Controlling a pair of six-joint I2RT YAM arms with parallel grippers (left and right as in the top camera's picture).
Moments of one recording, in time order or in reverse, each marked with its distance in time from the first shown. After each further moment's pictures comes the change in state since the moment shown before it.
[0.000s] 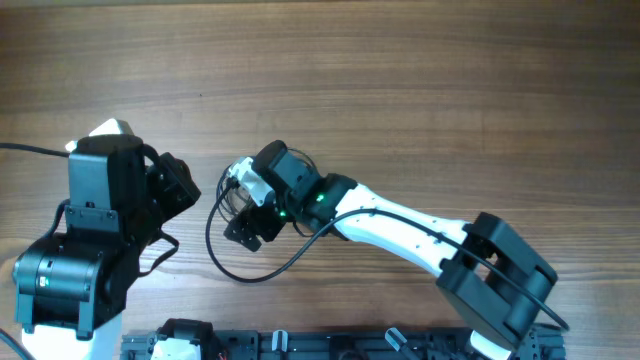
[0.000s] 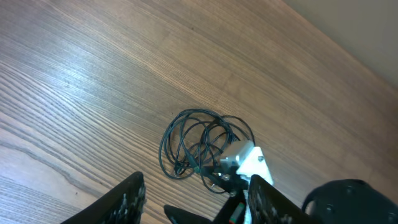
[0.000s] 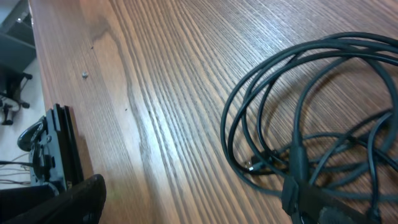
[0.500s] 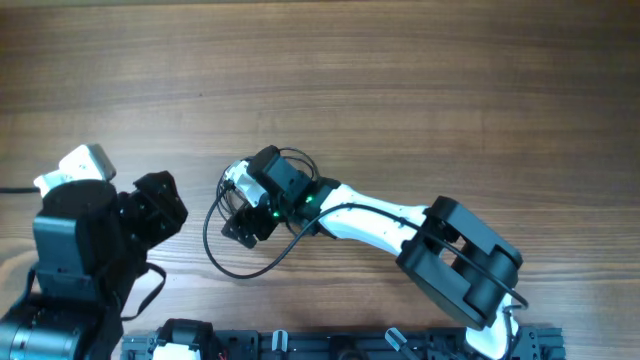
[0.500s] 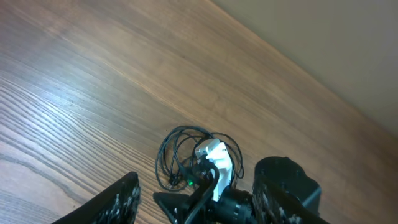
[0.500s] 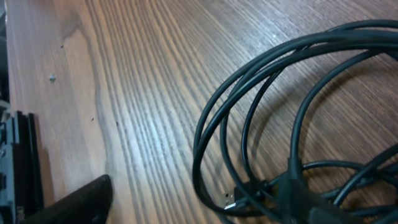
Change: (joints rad) left arm 0.000 -0.150 0.000 0.004 -0.031 0.000; right arm 0.001 0.142 0.000 0.157 0.000 0.003
